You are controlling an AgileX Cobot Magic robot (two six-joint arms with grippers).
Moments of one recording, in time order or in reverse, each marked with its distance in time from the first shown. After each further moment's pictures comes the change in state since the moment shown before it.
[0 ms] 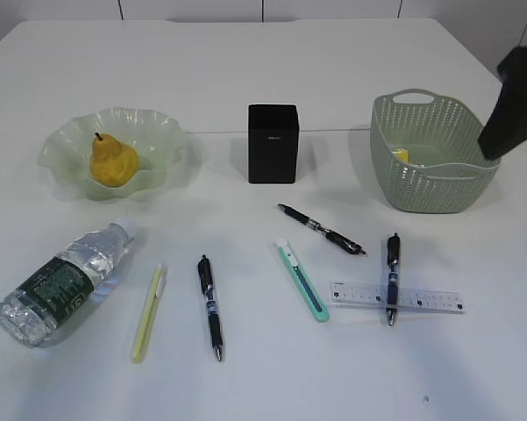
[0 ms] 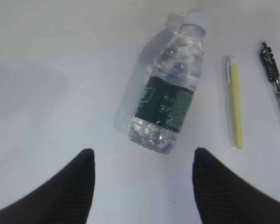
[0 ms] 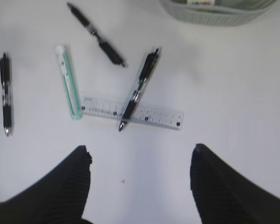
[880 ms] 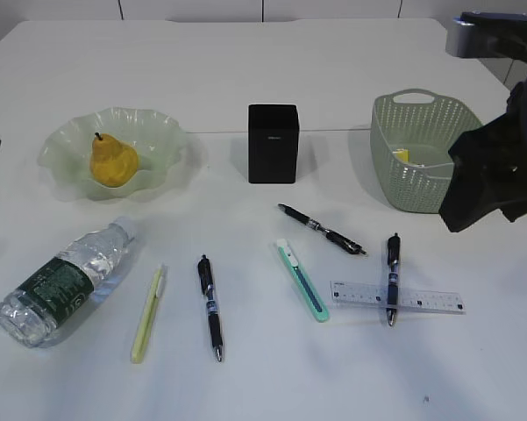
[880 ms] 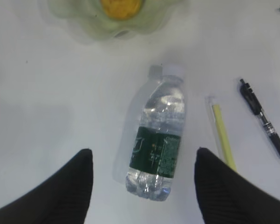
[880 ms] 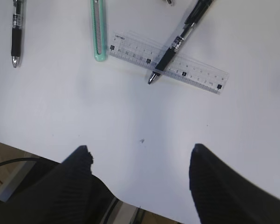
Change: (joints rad) left arm -0.092 0.010 -0.061 0.057 -0.108 0.008; right arm 0.178 -0.013 0.133 -0.019 0.009 0.000
